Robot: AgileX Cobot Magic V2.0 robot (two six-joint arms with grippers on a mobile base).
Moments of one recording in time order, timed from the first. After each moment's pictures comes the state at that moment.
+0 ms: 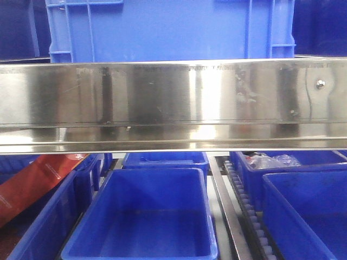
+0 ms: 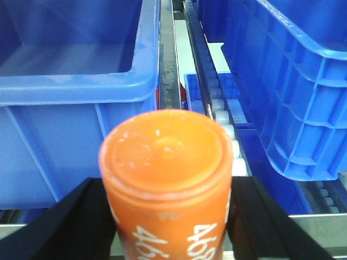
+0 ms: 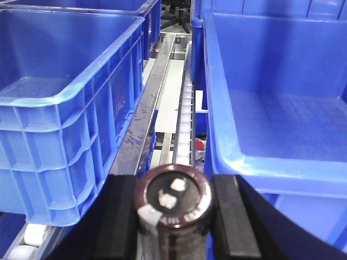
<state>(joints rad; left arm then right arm) 0.02 0.65 -0.95 0.06 0.81 -0.03 0.11 0.69 -0.93 0.07 0.64 -0.05</state>
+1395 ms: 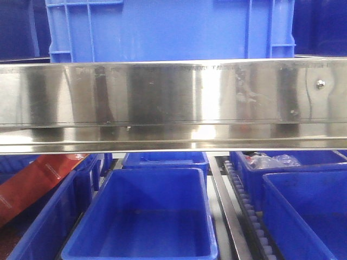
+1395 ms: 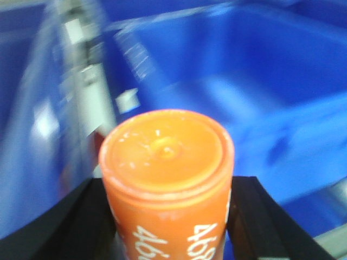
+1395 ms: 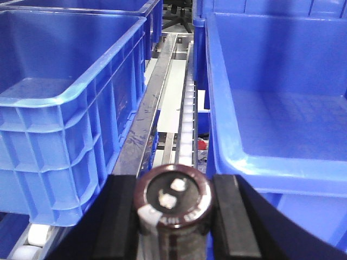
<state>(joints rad) -0.30 0.96 -1.30 0.04 0.76 0.03 0.11 0.69 -0.93 0.08 0.64 -0.05</state>
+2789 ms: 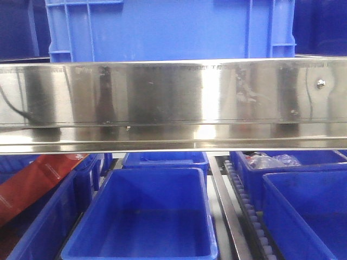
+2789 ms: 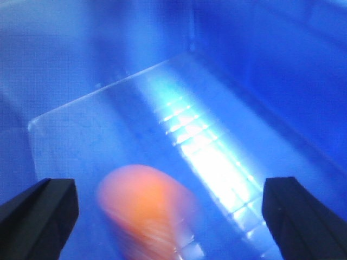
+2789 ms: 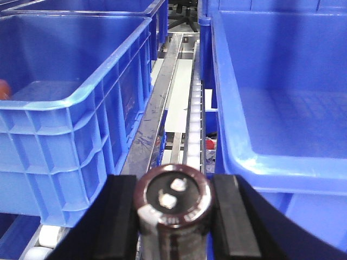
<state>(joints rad) -0.44 1.79 -1.90 0.06 0.74 0.02 0.11 0.69 -0.93 0.12 0.64 -0.05</state>
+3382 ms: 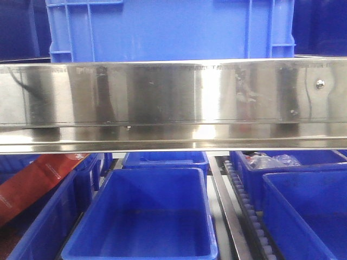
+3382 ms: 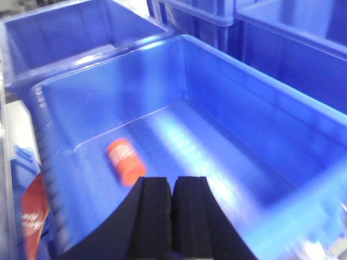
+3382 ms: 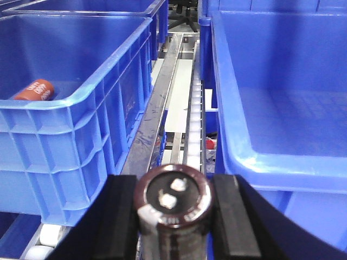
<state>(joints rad) -0.44 1.37 -1.80 0.06 0.92 0.02 0.11 0.69 -0.93 0.12 0.64 -0.05</state>
